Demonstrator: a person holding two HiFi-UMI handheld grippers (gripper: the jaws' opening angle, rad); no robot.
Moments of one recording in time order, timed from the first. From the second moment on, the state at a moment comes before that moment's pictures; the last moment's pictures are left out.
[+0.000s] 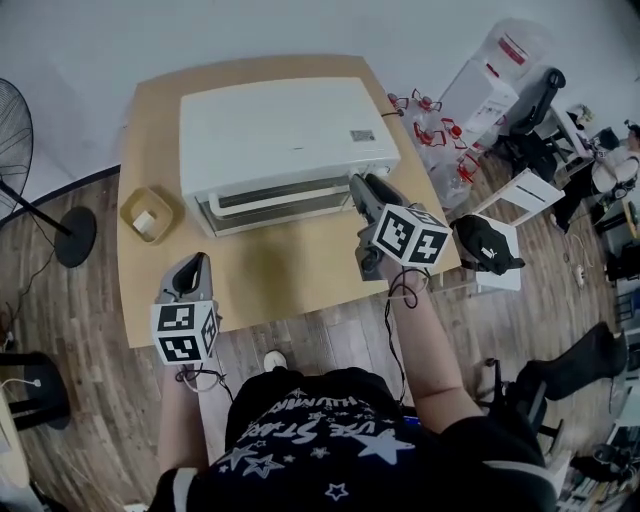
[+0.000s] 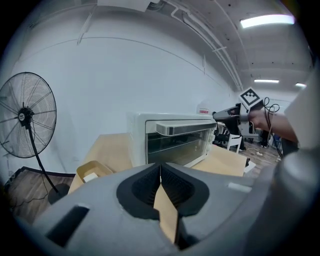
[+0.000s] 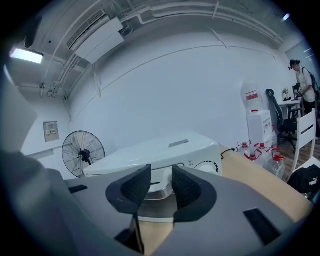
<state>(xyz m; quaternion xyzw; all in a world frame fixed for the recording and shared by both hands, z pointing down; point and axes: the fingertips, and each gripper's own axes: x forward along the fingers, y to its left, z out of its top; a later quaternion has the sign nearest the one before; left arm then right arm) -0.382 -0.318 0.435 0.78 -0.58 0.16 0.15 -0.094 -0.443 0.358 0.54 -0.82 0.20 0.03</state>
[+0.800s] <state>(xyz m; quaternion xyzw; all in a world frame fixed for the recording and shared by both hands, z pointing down) -0.365 -0.307 0.456 0.79 -0.56 0.17 0.17 -0.096 -0.443 0.375 0.54 -0.81 0.21 0.09</state>
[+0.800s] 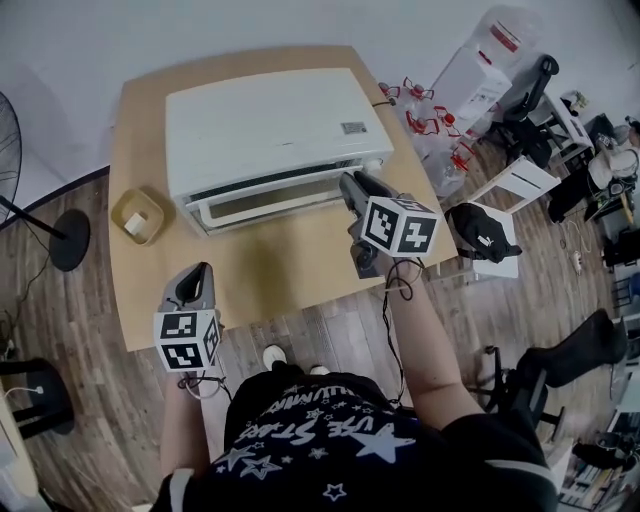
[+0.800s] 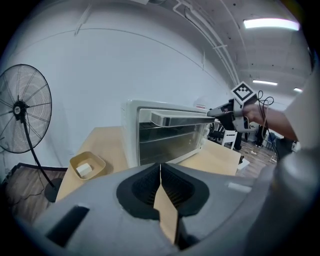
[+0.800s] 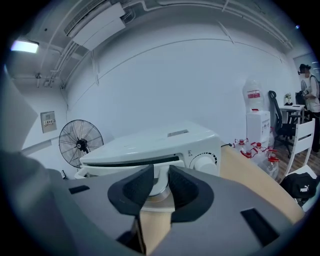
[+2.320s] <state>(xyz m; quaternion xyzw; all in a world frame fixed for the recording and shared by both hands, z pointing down) -0.267 -0.188 0.492 0.75 -0.61 0.20 0.20 -0.056 -0.296 0.499 0.46 -0.84 0.21 0.20</state>
